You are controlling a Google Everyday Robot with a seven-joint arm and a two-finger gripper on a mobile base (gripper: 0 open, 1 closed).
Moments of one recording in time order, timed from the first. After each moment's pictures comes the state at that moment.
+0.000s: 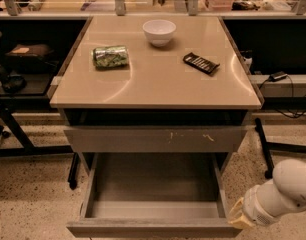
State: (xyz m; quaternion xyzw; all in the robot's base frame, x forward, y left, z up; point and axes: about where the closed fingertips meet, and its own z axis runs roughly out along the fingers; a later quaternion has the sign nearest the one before) arm 0.355 -0.253 0.530 -0.54 0.82 0.16 0.10
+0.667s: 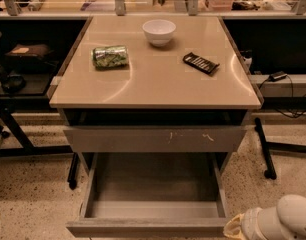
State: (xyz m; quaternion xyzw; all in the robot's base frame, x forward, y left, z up) arm 0.344 -0.255 0.452 -0.54 0.81 0.15 0.19
